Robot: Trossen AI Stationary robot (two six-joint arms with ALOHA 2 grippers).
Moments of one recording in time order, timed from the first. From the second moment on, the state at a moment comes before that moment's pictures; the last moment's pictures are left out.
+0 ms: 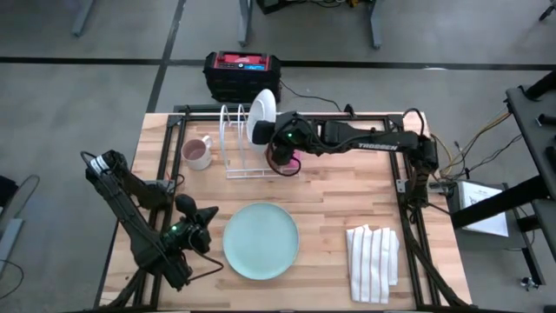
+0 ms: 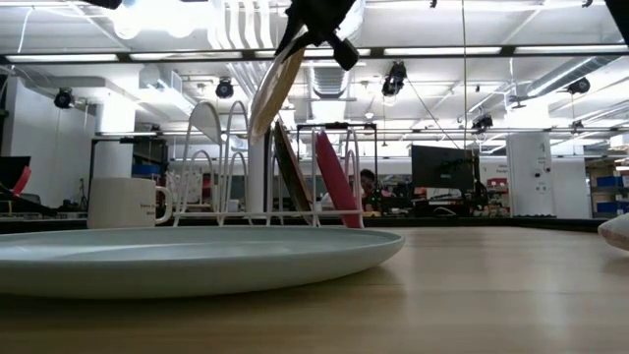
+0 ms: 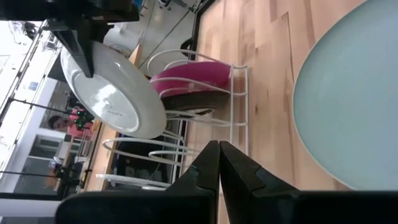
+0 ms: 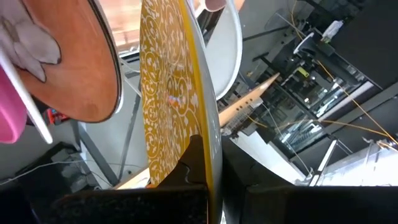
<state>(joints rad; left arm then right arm) -0.94 1.55 1.24 -1.57 -1.14 -0.89 -0.11 1.87 1.83 -0.48 0.42 -2.07</state>
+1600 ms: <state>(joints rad) -0.94 1.49 1.13 -1.57 -1.24 -0.95 -0.14 2.12 1.82 -0.41 0.38 -2.16</state>
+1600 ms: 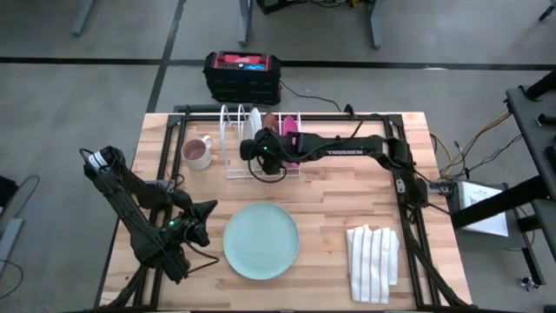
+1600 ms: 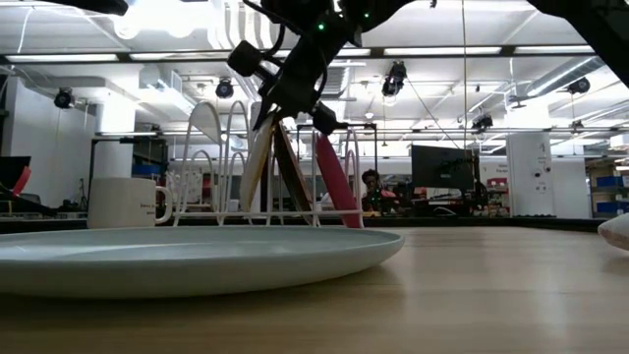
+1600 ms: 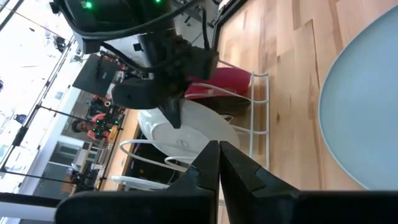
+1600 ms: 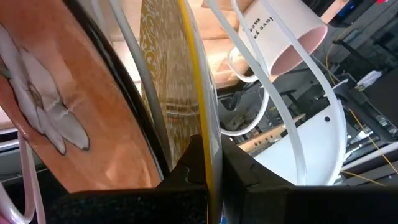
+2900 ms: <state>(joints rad) -0.94 1.49 1.13 -1.57 -1.24 -0.95 -0.15 2.13 1.83 -0.38 0.35 -2.15</state>
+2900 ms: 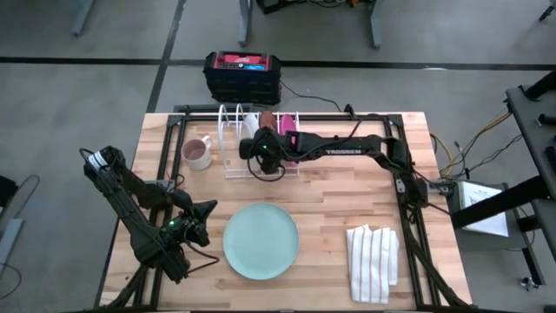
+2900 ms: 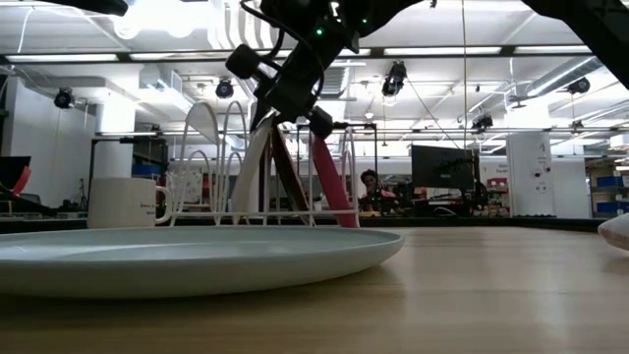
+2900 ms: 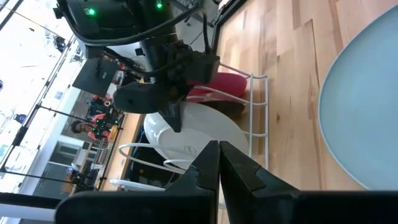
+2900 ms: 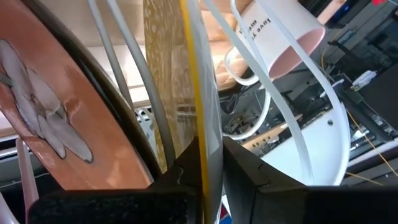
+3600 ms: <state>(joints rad) -0.94 1.49 1.13 -1.57 -1.24 -0.95 -0.14 2.13 1.82 -0.32 0.38 -2.03</state>
